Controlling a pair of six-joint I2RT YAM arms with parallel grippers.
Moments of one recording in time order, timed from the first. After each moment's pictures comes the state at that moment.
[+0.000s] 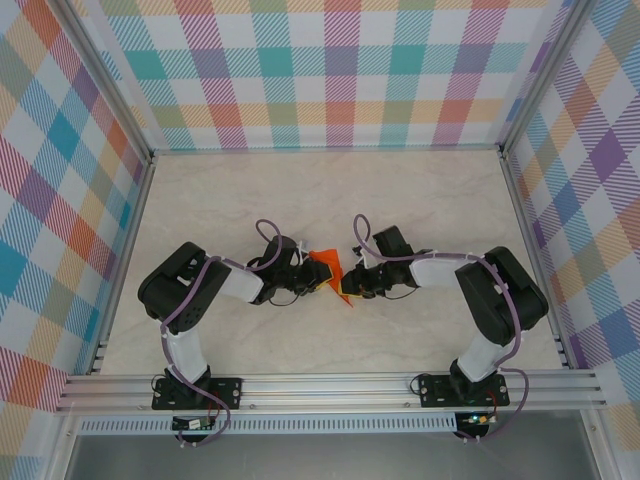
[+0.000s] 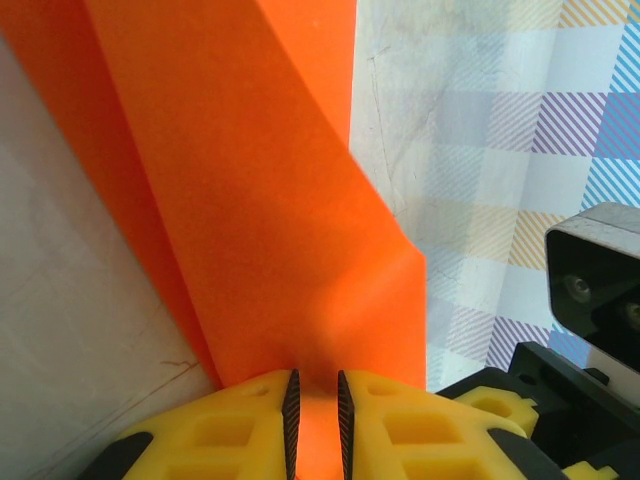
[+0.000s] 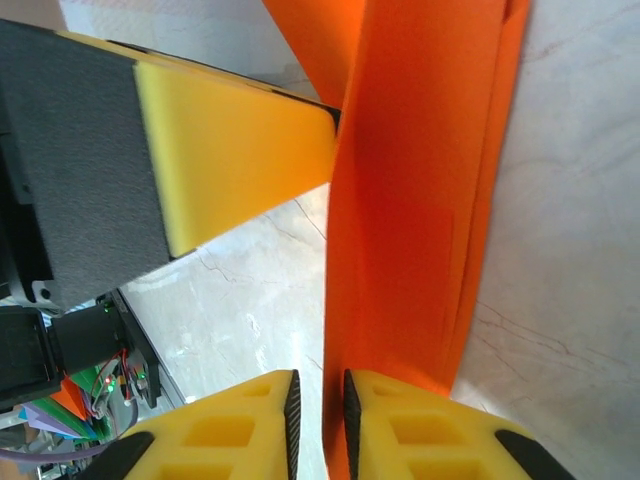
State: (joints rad) left arm -0.61 1.84 0.67 0.52 0.52 -1.13; right arm 0.53 1.68 0.74 -0.11 -0.75 0.58
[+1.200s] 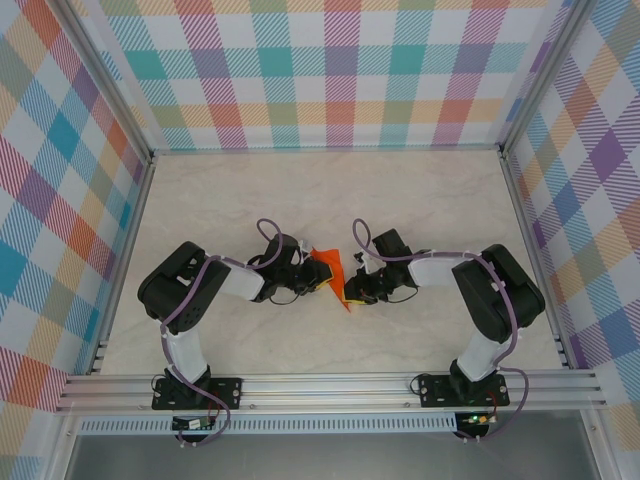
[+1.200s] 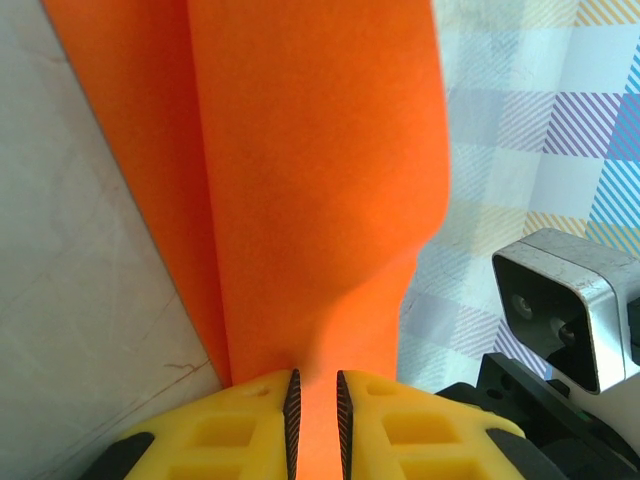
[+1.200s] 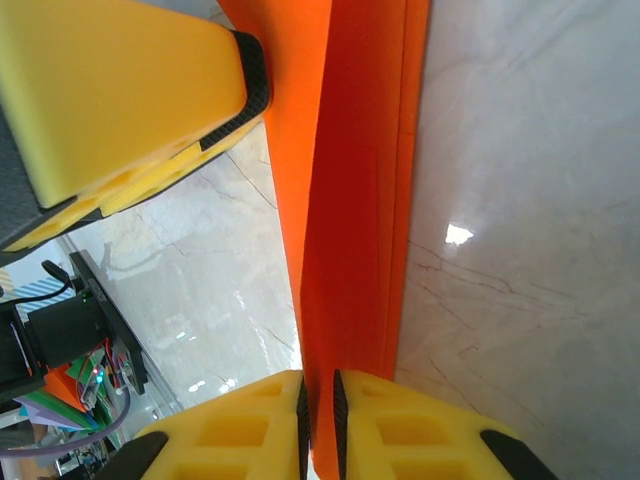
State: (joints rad) left arm -0.61 1.84 0.70 0.46 0.52 -1.13; right arm 0.53 1.71 0.74 -0.18 -0.75 0.57
